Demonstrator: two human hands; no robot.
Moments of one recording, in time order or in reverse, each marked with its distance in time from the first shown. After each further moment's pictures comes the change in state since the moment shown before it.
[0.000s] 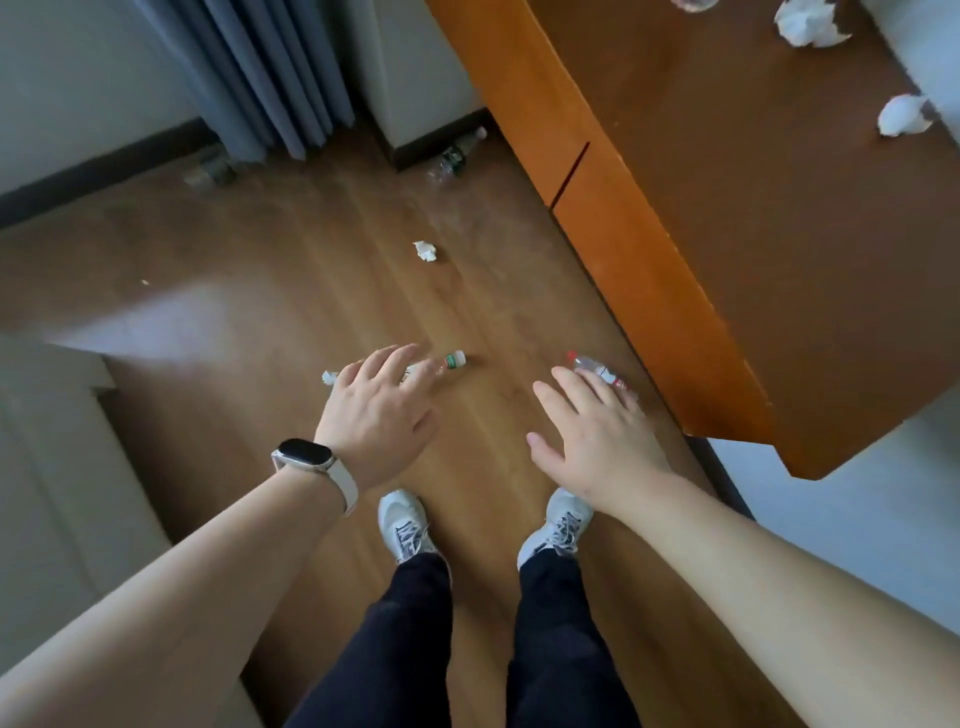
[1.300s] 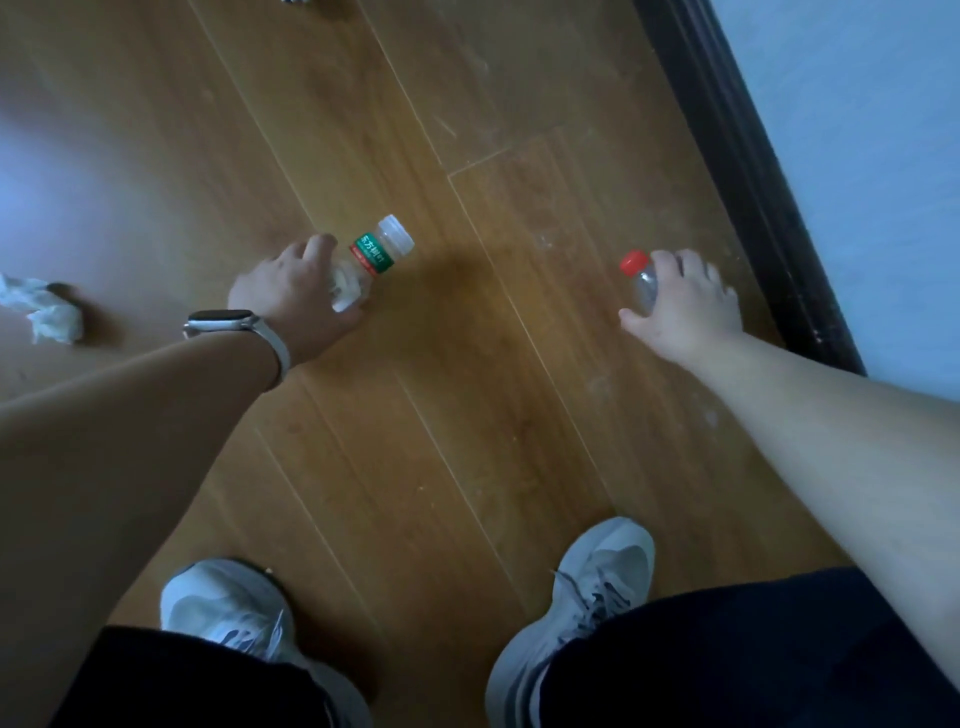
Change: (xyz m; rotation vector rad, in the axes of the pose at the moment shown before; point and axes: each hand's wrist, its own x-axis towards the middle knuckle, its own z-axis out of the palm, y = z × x) left_hand 0.225 -0.129 0.545 -0.023 -0.203 -0.387; right_hand 0.286 0.280 0.515 -0.040 -0.094 0.404
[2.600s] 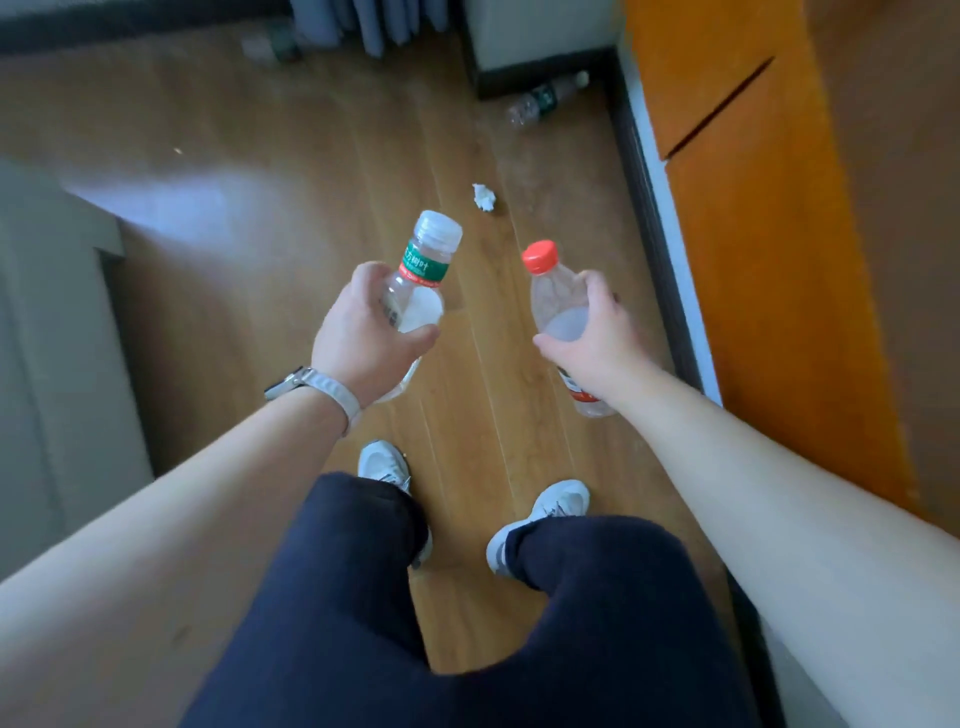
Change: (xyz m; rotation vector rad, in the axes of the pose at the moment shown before) left_hand -0.313 0.009 -0.415 -0.685 0.241 -0.329; right_hand -0.281 -0.159 -0.439 0.613 -0.108 -0.209
